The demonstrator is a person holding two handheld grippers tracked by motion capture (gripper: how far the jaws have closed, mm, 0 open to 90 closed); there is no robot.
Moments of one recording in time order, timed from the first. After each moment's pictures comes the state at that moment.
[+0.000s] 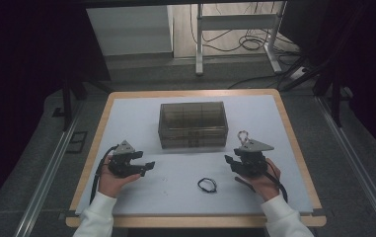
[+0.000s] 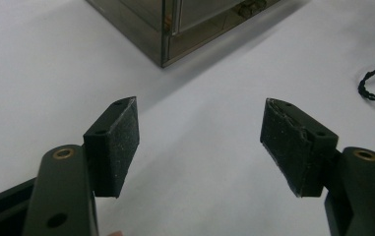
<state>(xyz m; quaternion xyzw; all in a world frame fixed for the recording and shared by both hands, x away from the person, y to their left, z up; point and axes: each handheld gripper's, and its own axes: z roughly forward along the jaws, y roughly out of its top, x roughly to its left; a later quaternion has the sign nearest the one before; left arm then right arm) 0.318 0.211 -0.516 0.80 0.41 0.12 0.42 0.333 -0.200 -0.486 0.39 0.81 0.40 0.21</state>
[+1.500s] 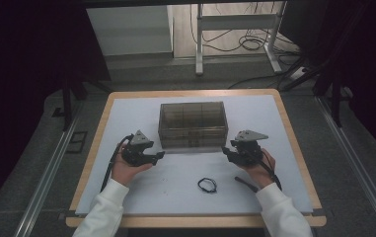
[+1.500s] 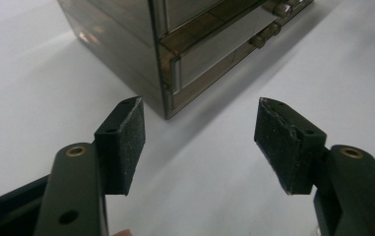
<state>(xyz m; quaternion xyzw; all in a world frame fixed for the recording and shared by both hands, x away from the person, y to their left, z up) 0.353 0.180 -0.508 0.82 0.39 0.15 0.40 0.367 -0.192 -0.486 0.37 0.81 0.40 0.21</state>
